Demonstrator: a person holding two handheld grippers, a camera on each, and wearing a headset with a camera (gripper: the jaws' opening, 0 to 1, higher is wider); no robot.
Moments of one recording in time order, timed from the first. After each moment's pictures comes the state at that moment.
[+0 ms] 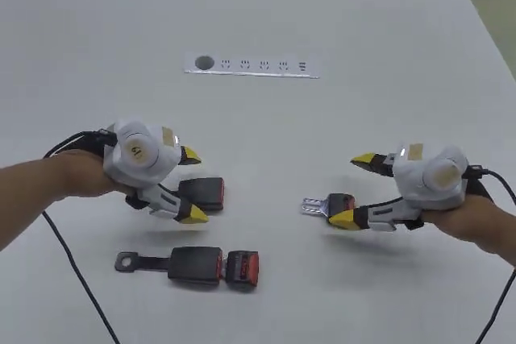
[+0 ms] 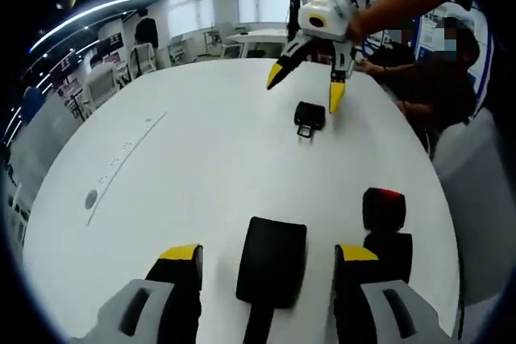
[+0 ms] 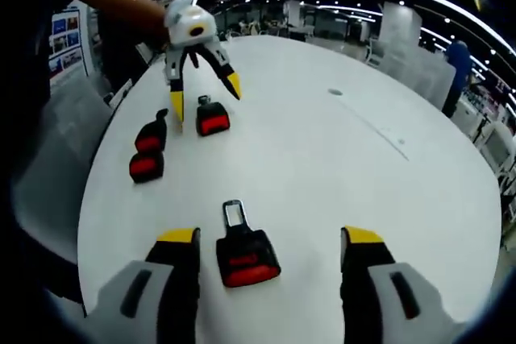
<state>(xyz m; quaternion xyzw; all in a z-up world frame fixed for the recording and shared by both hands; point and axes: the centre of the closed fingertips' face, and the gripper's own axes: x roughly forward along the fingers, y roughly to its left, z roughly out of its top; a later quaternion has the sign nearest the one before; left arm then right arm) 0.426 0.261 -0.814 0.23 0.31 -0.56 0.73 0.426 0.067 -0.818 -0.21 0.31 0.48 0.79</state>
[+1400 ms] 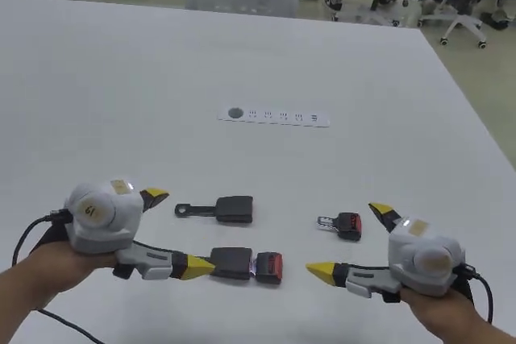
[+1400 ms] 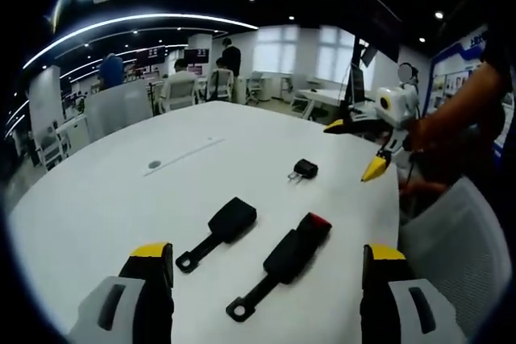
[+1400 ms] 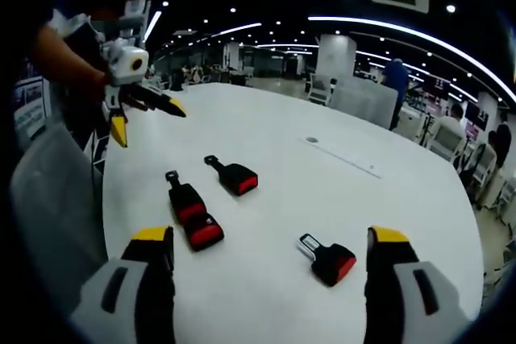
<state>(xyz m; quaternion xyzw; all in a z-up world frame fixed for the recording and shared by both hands) 0.307 0.333 -0.736 0.09 0.26 -0.45 0.85 0.328 0.111 -0.756 -0.14 0.22 0.36 0.90</state>
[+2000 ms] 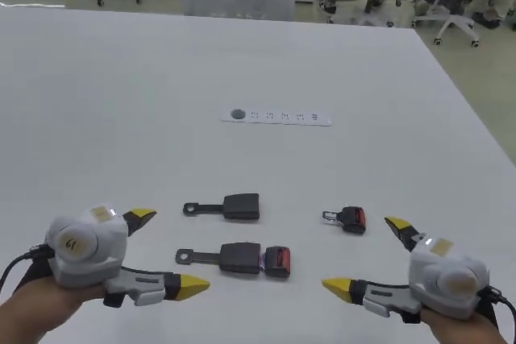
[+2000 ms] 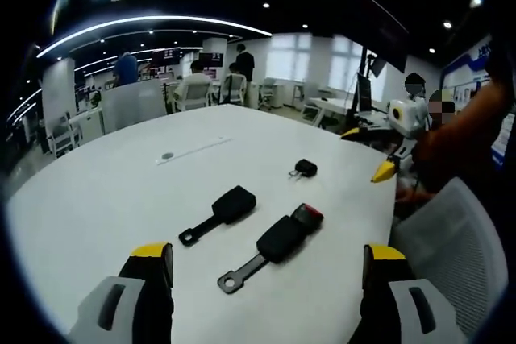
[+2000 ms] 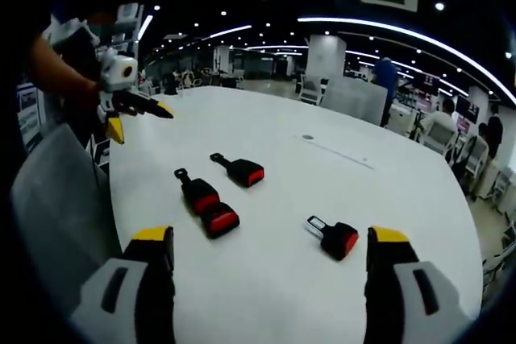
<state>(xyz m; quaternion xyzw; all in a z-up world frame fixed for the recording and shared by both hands) 0.279 0.362 -0.738 0.06 0.26 -0.42 0.87 0.288 0.101 -0.754 -0.13 0.21 0.33 0.91</state>
